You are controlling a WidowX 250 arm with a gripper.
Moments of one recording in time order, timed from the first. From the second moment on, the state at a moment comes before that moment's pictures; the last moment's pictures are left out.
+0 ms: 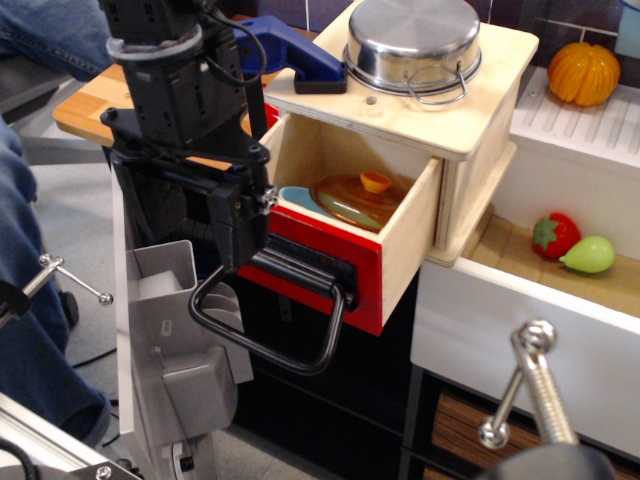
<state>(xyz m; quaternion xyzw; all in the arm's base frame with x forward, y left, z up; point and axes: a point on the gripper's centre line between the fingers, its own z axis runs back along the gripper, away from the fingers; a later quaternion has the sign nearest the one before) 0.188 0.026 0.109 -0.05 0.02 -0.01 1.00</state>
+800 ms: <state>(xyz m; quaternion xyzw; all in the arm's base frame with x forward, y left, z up) 0.199 0.014 0.072 -0.02 0.02 0.03 1.00</state>
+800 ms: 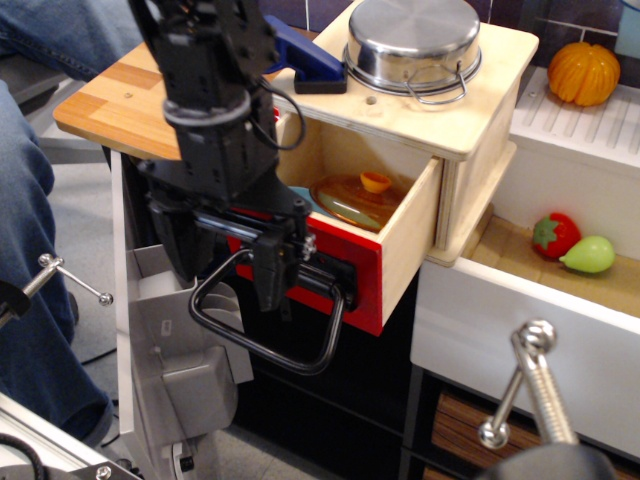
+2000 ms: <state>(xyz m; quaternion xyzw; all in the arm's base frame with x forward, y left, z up) 0.314 0.023 0.072 0.04 -0.09 0.02 1.00</state>
